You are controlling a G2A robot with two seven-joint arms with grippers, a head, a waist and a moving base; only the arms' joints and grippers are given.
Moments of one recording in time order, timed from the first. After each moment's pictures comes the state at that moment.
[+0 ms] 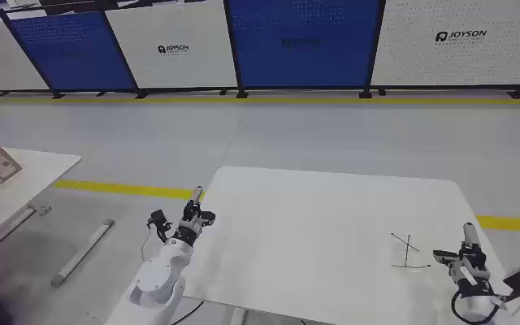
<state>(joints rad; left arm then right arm) 1.73 -1.15 -1.60 -1.80 -0.42 0.00 0.00 -1.73 -1.15 1.60 -1.80 0.42 0.00 0.00</state>
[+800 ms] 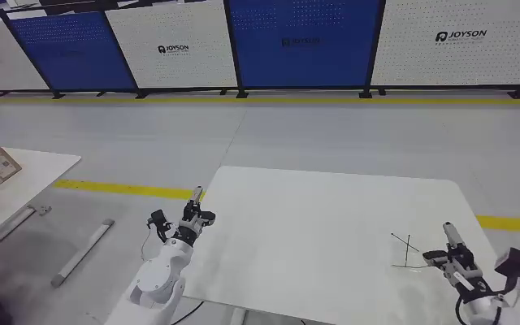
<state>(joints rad) 1.73 -1.15 -1.60 -1.80 -0.42 0.00 0.00 -1.73 -1.12 1.68 -1.81 0.31 0.06 0.40</state>
